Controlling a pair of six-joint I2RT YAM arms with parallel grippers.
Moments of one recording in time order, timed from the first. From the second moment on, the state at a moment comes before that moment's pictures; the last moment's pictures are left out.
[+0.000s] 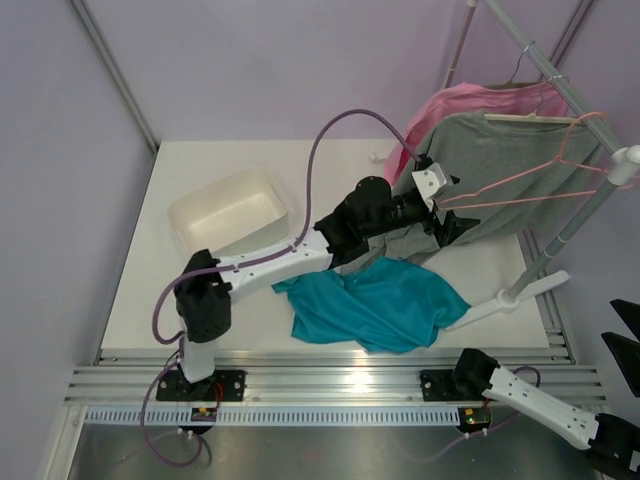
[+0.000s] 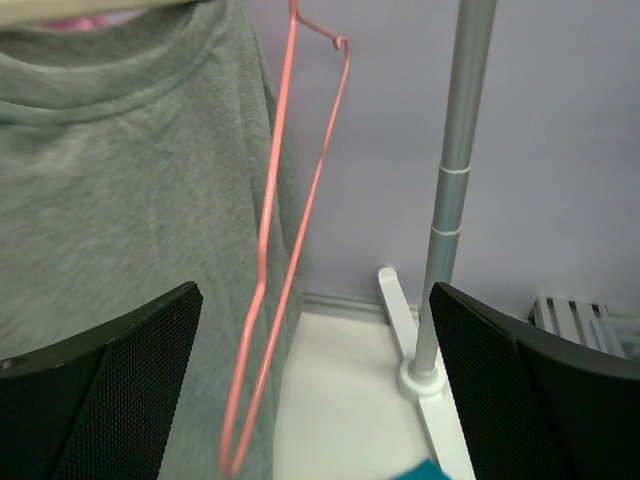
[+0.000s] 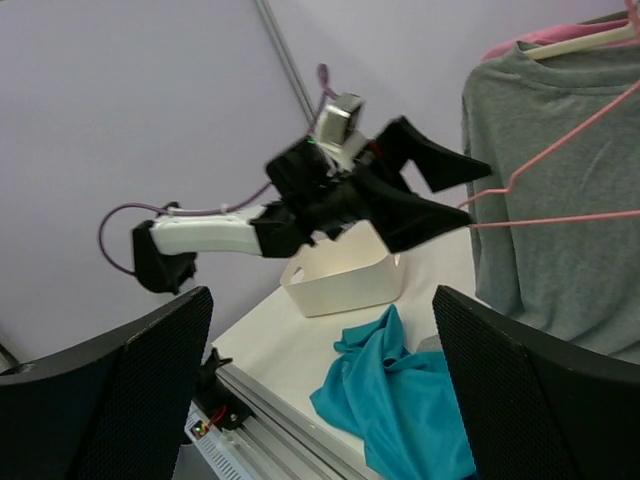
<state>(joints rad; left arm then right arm) -1.06 1.97 1.75 0.42 0.26 0.01 1.00 0.12 1.66 -1.12 0.33 0.33</state>
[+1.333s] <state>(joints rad) -1.13 1.81 1.02 -0.10 -0.19 -0.26 1.00 0.15 1.30 -1.17 0.38 0.42</state>
